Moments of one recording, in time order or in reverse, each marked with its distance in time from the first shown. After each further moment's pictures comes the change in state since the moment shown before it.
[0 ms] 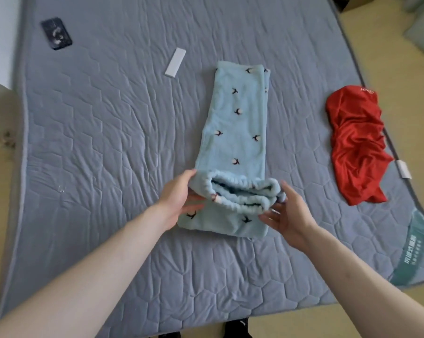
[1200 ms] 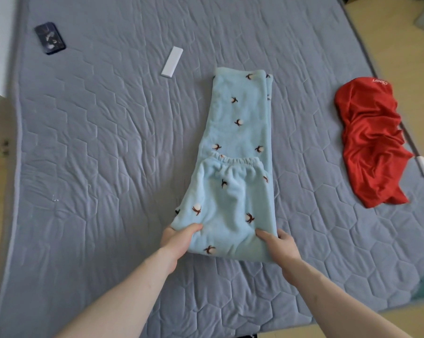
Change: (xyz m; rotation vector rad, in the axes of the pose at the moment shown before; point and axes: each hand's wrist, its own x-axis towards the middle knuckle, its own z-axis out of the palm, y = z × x) left_hand 0.052 -0.123 -0.010 0.074 0.254 -0.166; right_hand 0.067 0.096 -0.025 -0.448 0.194 0.018
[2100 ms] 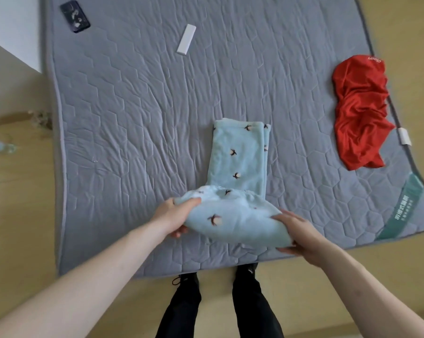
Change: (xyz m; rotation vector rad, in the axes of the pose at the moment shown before) left_hand -0.160 0.021 -0.085 0.491 -0.059 0.019; right_hand -0.164 0.005 -0.062 0.012 -0.192 0.177
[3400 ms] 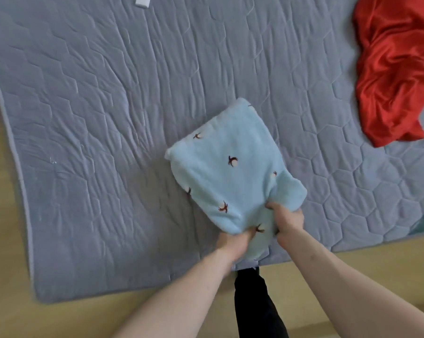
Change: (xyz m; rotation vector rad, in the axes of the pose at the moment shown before) left_hand 0.085 -0.006 0.224 -0.133 -0.227 -0.121; right_hand 0.184 0.029 0.017 0.456 0.399 0.075
